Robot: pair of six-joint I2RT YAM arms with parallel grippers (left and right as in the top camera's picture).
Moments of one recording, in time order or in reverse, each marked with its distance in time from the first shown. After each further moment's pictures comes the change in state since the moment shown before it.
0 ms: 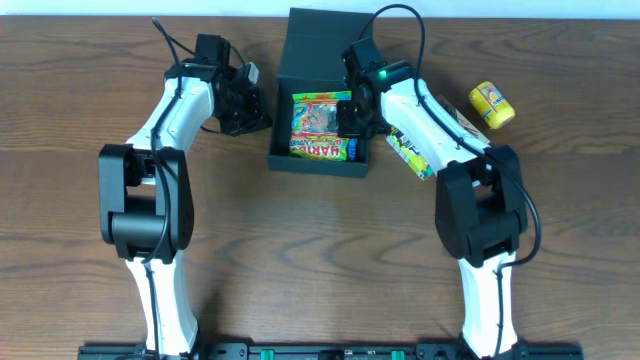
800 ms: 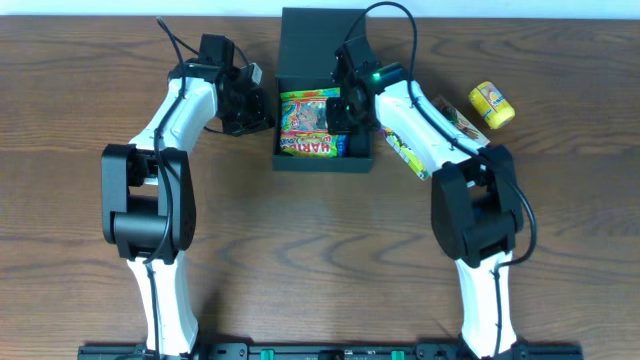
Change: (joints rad) left arm -0.015 0.000 0.000 0.002 -0.017 0.000; right arm 0.027 0.008 0.004 0.089 -0.051 -0.052
